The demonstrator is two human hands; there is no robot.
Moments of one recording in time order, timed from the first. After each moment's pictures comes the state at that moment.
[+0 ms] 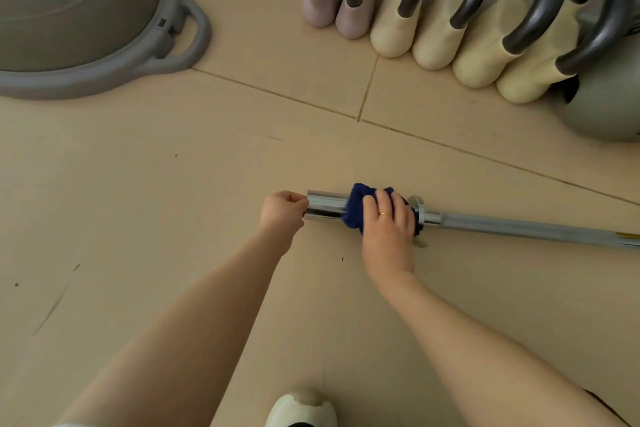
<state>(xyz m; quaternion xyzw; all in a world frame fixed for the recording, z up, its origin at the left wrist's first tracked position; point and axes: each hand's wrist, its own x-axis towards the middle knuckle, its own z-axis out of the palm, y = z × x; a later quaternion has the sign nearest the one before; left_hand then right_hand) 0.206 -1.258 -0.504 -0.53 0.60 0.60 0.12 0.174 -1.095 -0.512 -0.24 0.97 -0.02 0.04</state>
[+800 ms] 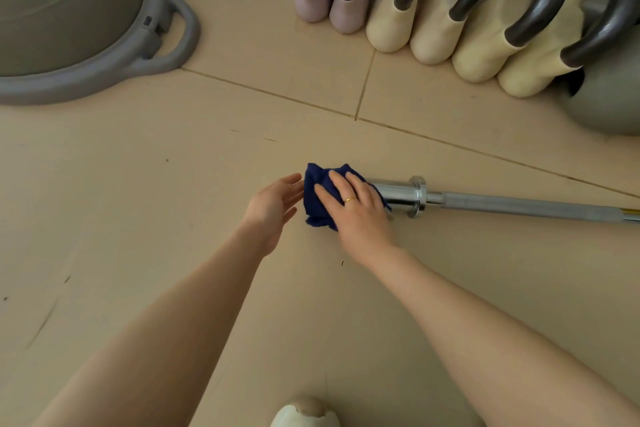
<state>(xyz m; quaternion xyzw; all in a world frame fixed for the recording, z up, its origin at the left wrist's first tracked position) 0.203 -1.275 -0.497 -0.46 0.47 0.74 0.10 0.151 -1.128 -0.498 -0.39 0.90 -0.07 0.17</state>
